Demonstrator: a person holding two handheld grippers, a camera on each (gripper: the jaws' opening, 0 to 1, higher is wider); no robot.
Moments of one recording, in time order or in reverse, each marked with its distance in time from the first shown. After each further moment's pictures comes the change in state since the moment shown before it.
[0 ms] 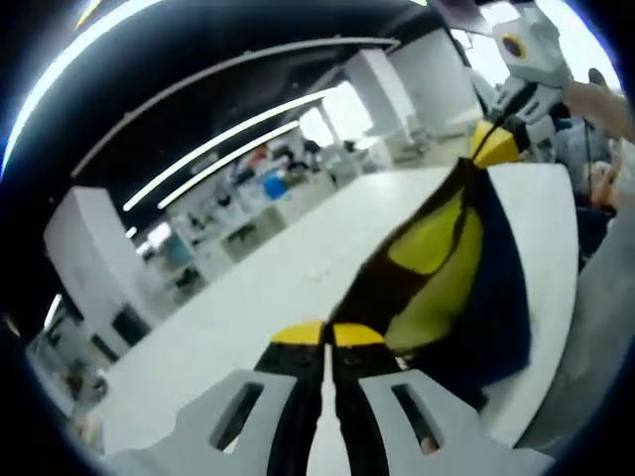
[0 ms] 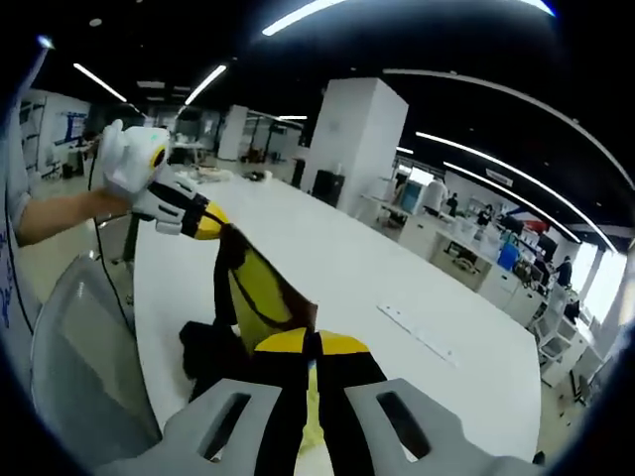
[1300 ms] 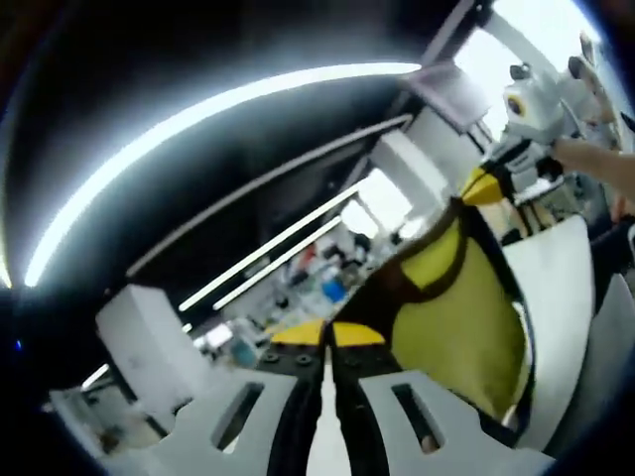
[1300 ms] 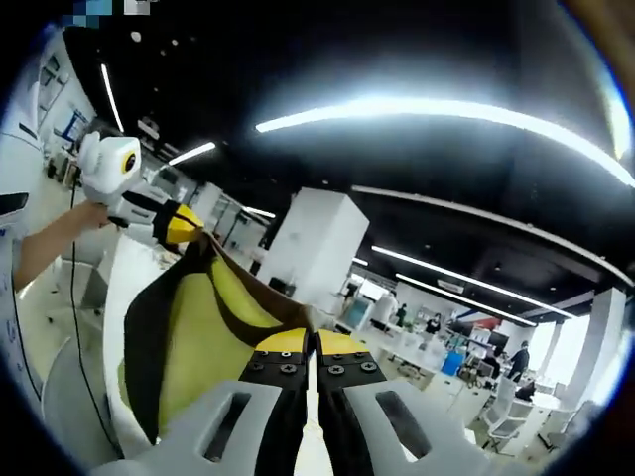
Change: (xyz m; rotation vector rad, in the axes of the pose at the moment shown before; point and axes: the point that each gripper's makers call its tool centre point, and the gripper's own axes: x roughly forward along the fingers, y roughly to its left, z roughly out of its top) left arm -0.164 0.065 0.186 0.198 -0.418 0.240; right arm -0.125 -0.014 0.184 -0.168 -0.462 -0.244
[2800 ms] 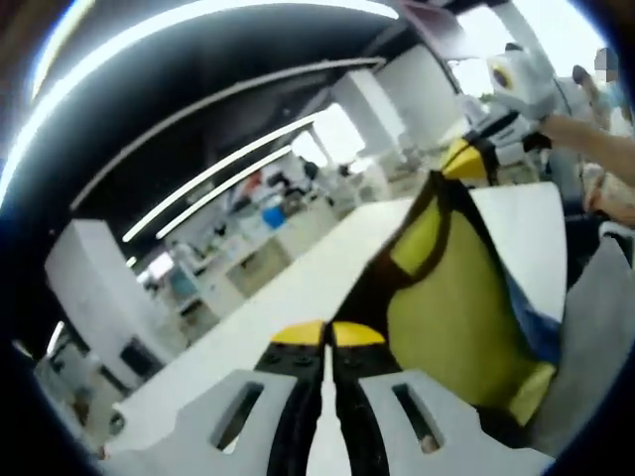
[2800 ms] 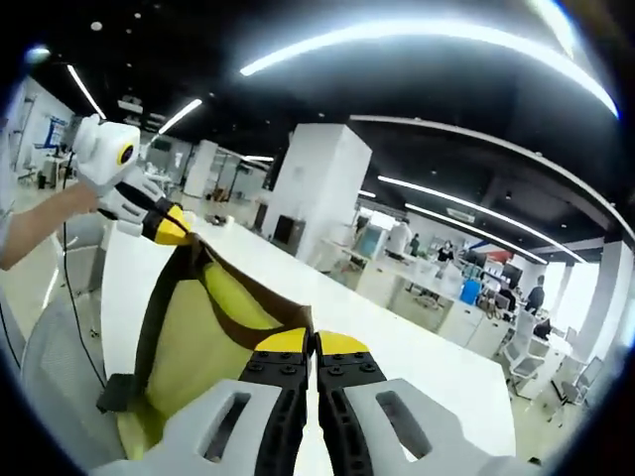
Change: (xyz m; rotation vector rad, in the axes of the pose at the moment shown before) left arm 0.075 -0.090 -0.165 -0.162 0.350 -0.289; right arm 0.057 0.011 -0.174 0.138 0.325 0.068
